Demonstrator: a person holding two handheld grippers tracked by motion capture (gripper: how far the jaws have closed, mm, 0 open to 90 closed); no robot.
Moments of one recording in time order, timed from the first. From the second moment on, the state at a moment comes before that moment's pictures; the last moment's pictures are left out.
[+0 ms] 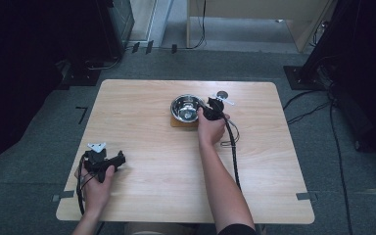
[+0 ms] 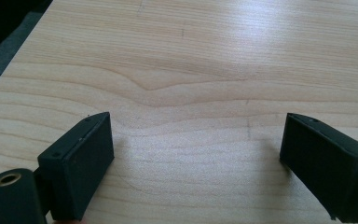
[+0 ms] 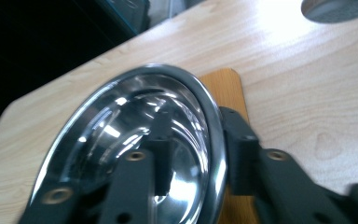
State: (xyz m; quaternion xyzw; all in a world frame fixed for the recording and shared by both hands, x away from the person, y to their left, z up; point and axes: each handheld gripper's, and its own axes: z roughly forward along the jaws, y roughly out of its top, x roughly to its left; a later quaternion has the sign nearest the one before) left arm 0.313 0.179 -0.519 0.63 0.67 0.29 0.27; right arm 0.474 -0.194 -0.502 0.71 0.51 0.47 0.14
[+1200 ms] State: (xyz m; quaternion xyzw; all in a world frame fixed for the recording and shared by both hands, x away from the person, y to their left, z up) left arm 0.313 0.178 -0.519 0.63 0.67 0.29 0.27; right arm 0.379 -0.256 -0.472 0.59 0.66 0.43 0.18
